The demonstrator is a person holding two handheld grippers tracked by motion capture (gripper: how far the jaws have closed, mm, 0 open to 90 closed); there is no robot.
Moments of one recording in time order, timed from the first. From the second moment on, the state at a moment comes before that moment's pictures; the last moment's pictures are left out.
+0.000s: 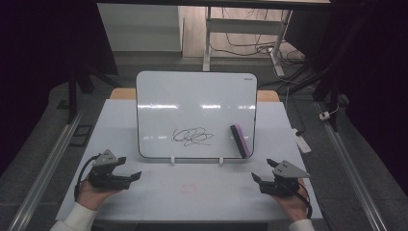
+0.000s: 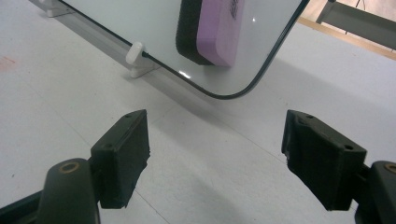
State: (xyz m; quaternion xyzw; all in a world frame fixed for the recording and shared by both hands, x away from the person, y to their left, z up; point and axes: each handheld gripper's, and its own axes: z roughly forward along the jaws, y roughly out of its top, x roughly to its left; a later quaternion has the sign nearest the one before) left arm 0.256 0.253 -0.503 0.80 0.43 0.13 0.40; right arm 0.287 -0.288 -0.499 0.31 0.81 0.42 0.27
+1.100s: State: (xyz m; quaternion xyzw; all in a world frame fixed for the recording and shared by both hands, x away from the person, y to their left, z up) left arm 0.257 0.251 -0.503 0.80 0.43 0.13 0.40; right arm 0.287 -0.281 -0.479 0.33 0.79 0.43 0.28
